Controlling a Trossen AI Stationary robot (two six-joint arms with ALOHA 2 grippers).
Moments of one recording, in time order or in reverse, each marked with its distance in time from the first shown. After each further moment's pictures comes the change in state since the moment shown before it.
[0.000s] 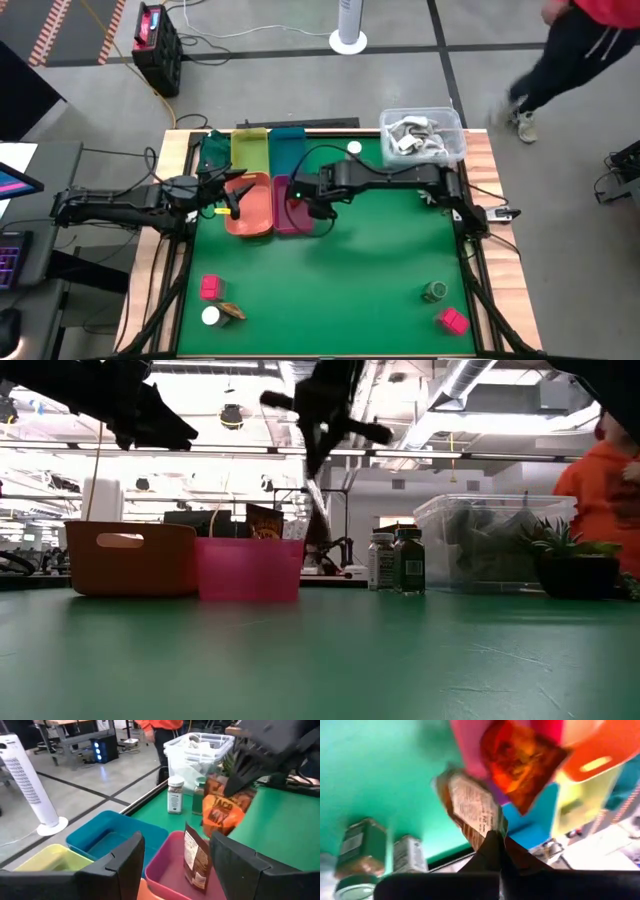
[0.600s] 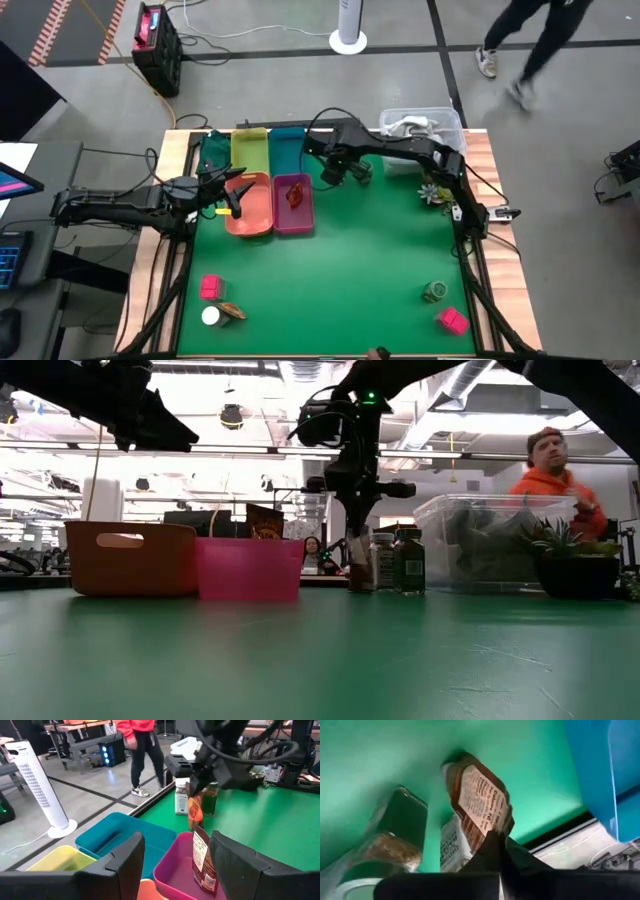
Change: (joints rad) left arm 0.000 0.001 -0.023 0.039 -0.041 0.034; right arm -0.298 0.000 -0.201 0.004 -0.150 0.069
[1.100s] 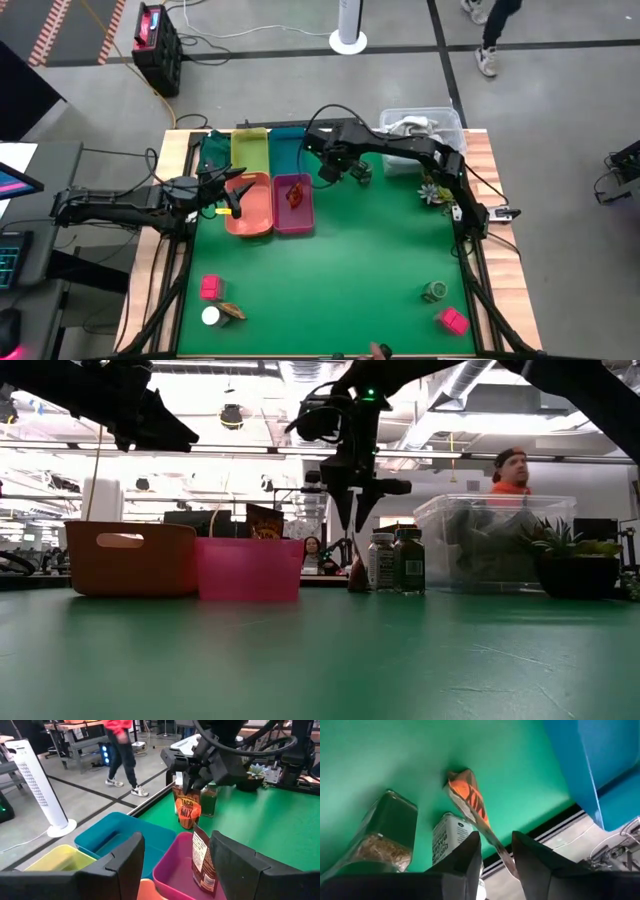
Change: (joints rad) left arm 0.000 0.000 0.000 0.000 0.000 -0.008; right arm -0.022 0.000 0.034 0.004 0.000 0.033
